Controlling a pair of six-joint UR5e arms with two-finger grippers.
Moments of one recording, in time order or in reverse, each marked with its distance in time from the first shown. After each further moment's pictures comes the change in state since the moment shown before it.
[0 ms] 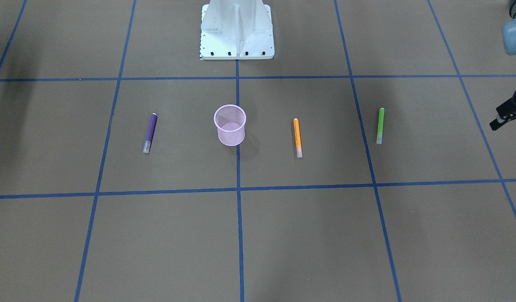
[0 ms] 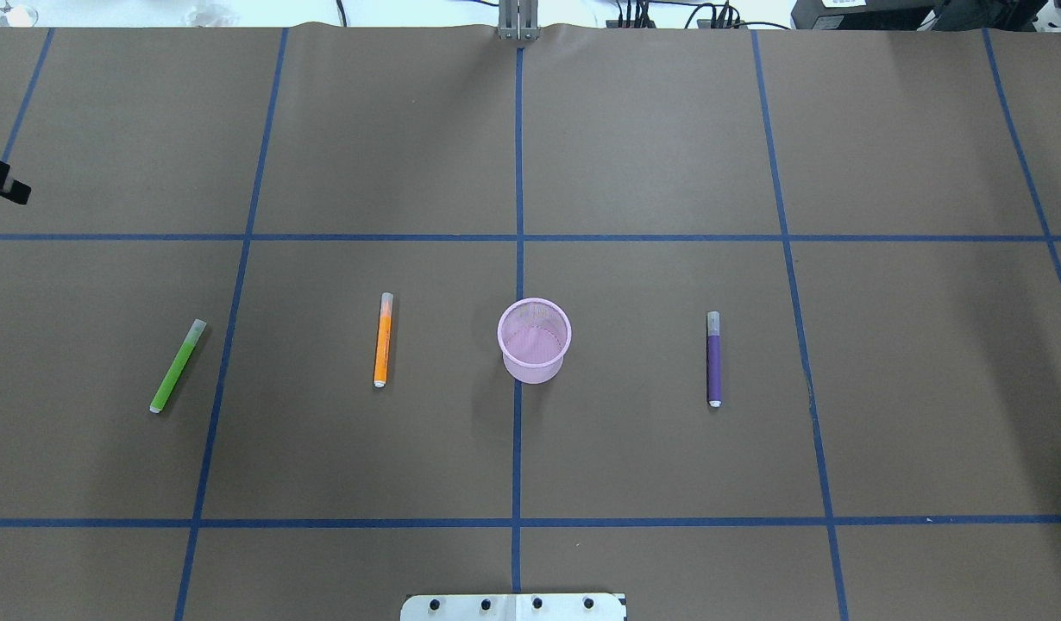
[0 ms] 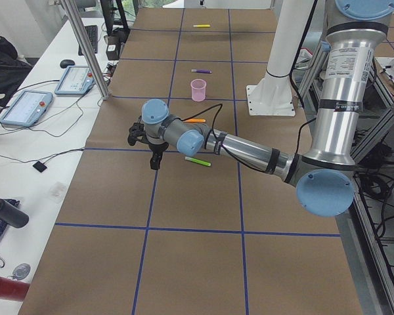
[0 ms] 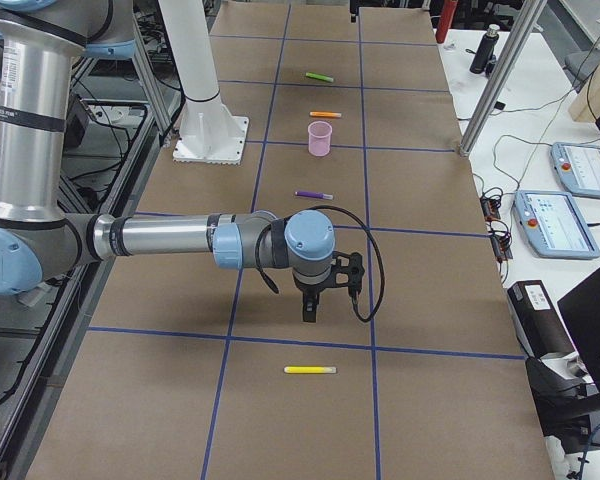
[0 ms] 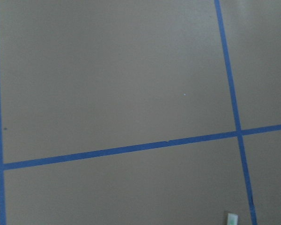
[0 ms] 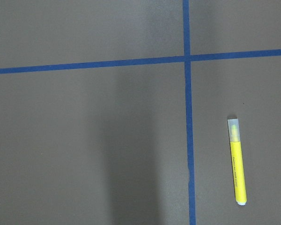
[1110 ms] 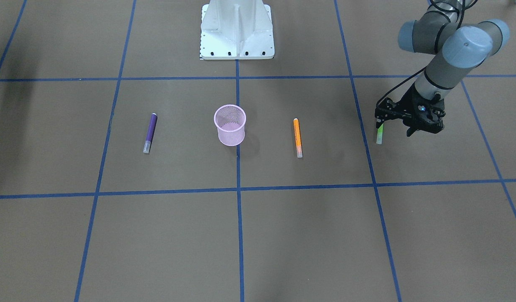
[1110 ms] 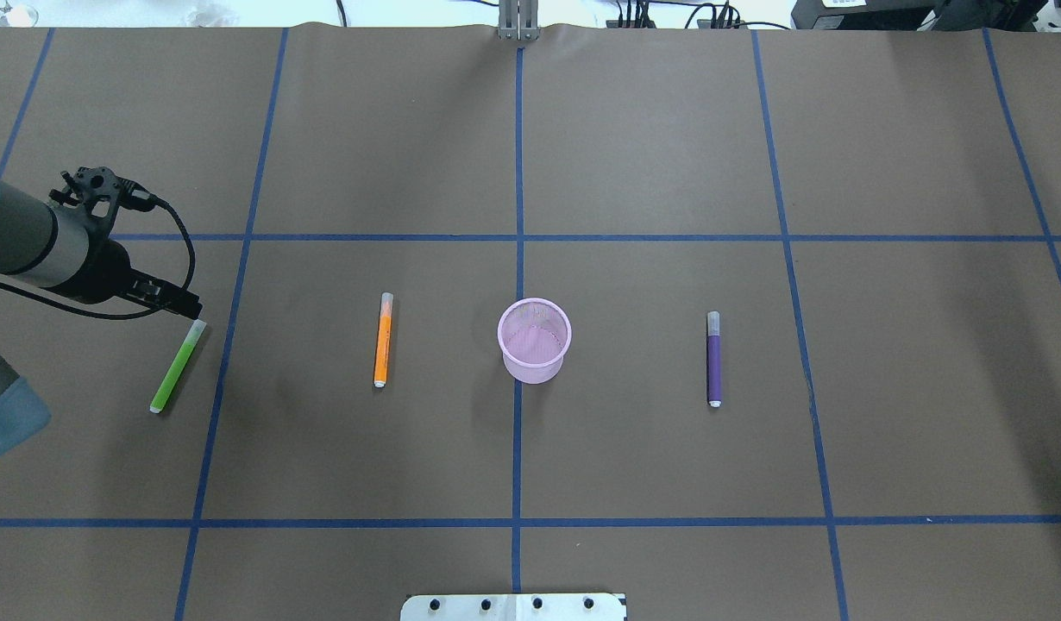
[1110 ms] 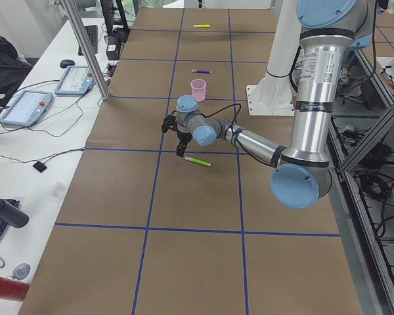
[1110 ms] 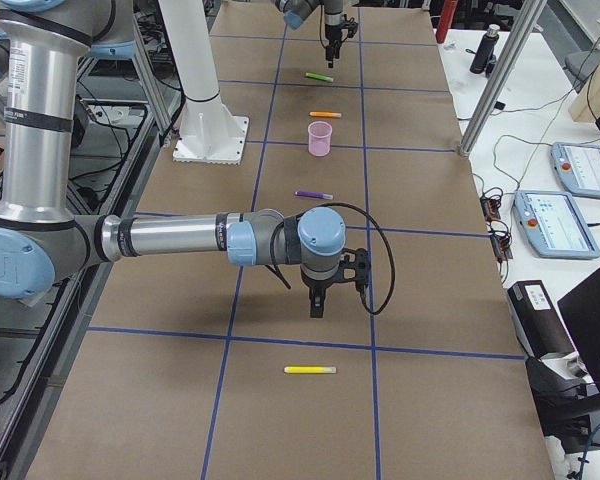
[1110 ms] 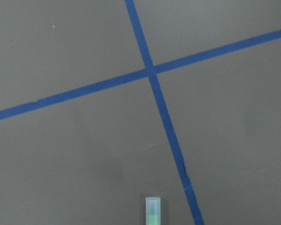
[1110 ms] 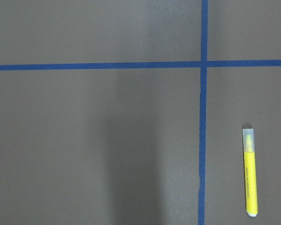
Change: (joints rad) left arm 0.402 0.020 -0.017 -0.201 0.293 -0.247; right arm -0.048 0.030 -0.030 0.002 -0.006 -0.002
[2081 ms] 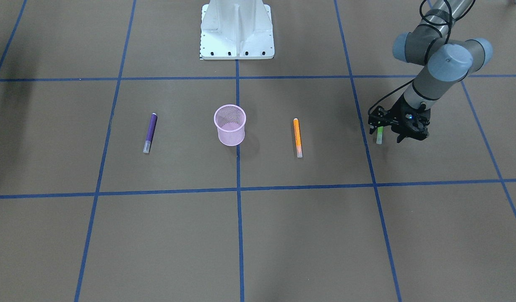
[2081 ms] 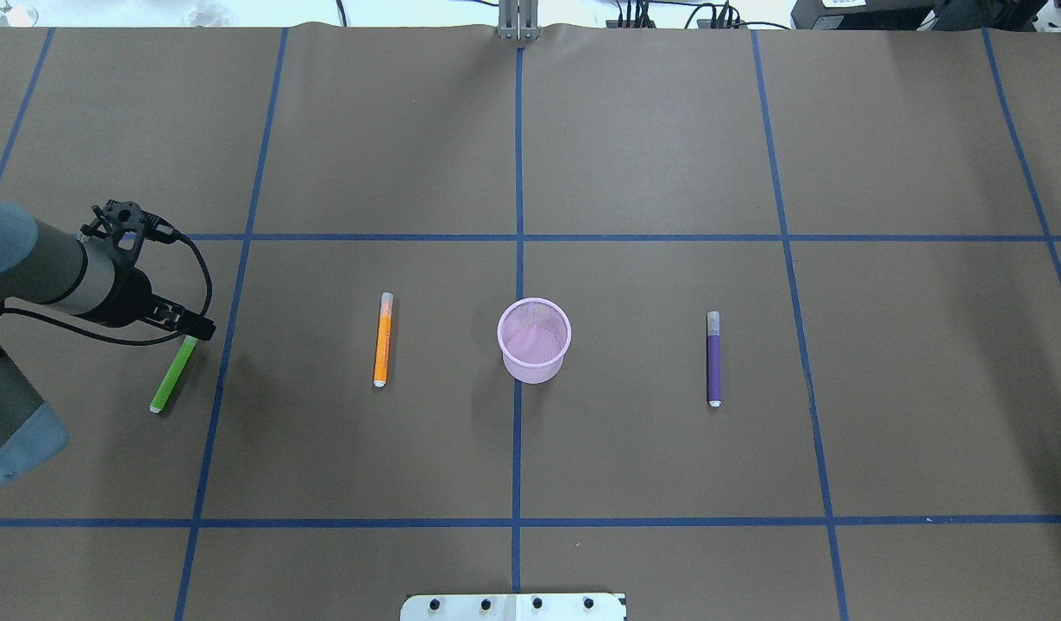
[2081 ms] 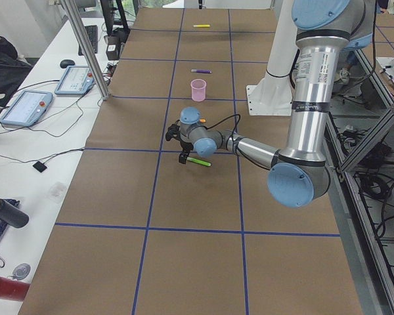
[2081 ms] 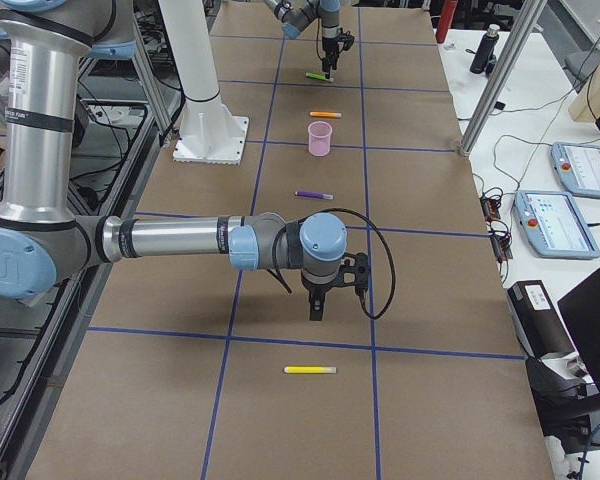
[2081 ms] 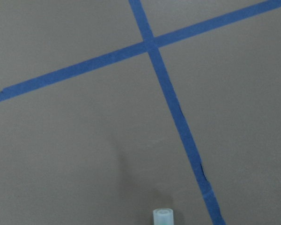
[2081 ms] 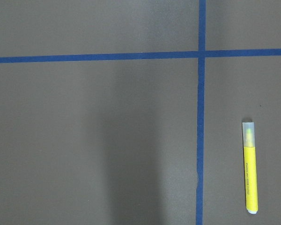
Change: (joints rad) left arm 0.058 0.001 0.089 -0.111 0.042 0.001; right arm -0.008 0.004 -0.012 0.001 0.006 -0.002
